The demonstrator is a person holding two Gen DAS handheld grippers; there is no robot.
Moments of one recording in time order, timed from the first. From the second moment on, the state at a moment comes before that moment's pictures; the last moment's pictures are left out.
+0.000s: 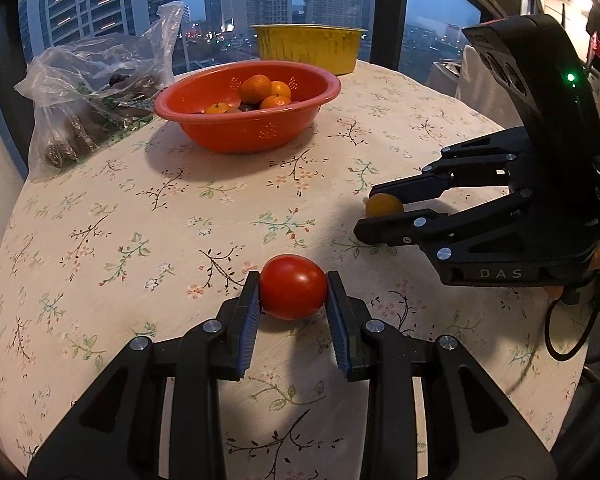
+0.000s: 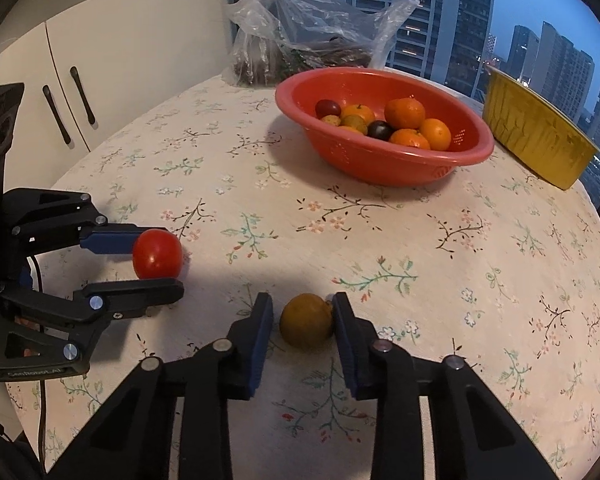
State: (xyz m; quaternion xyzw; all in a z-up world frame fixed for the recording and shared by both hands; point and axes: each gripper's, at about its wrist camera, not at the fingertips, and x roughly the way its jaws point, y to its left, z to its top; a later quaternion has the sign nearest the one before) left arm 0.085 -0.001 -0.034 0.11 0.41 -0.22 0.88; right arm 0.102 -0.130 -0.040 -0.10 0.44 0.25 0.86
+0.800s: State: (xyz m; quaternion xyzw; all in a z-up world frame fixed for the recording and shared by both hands) left arm 0.097 0.009 -0.025 0.10 0.40 -0.21 0.88; right arm 0.107 -0.165 -0.013 -0.06 0.42 0.23 0.88
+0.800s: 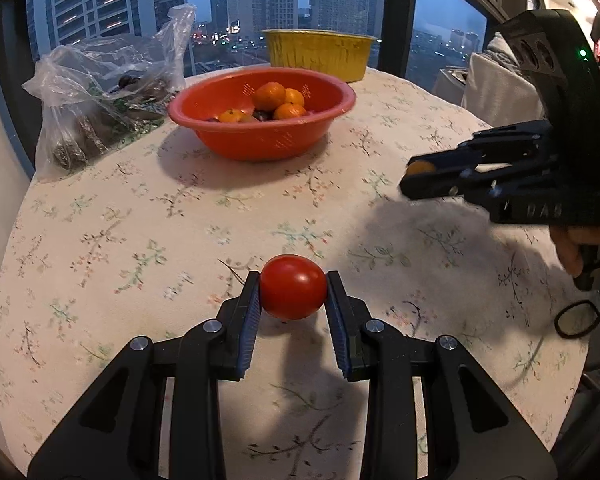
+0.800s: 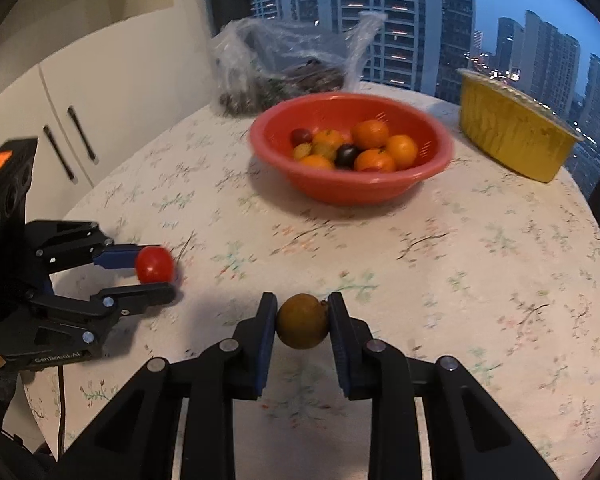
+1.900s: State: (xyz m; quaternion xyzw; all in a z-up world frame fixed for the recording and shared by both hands) left arm 0.288 -0.027 -0.001 0.13 0.38 -0.19 0.90; right arm 0.259 -0.145 -0.003 -0.10 0.40 0.18 0.89
